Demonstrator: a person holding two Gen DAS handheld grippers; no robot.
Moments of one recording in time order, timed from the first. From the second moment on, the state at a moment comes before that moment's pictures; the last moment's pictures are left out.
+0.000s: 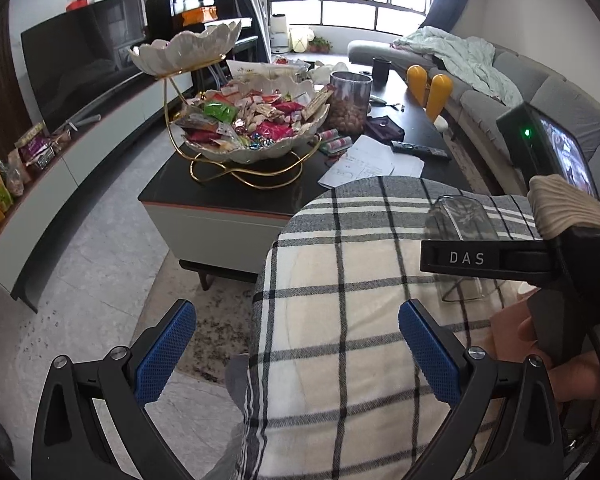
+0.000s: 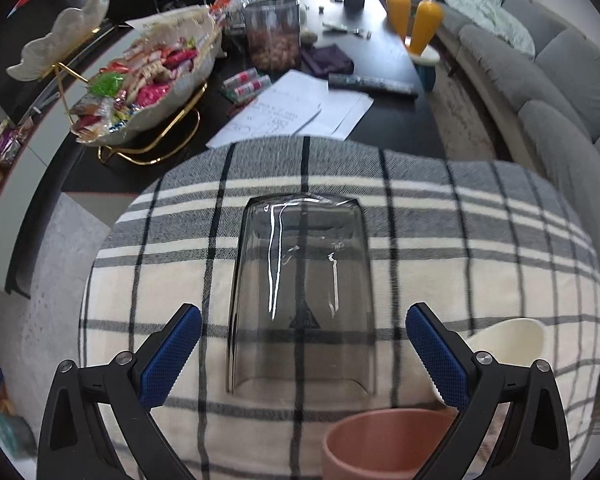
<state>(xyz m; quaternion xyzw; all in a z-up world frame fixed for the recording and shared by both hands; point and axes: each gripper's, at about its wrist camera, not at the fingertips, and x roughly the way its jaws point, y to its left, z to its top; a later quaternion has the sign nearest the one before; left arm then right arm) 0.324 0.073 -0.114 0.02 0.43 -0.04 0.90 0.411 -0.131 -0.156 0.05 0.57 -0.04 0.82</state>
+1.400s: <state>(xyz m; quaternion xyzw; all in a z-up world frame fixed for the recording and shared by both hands) 0.132 0.085 -0.036 0.03 0.41 -0.05 0.91 0.172 -0.137 -0.062 0.12 0.53 -0.02 0.84</state>
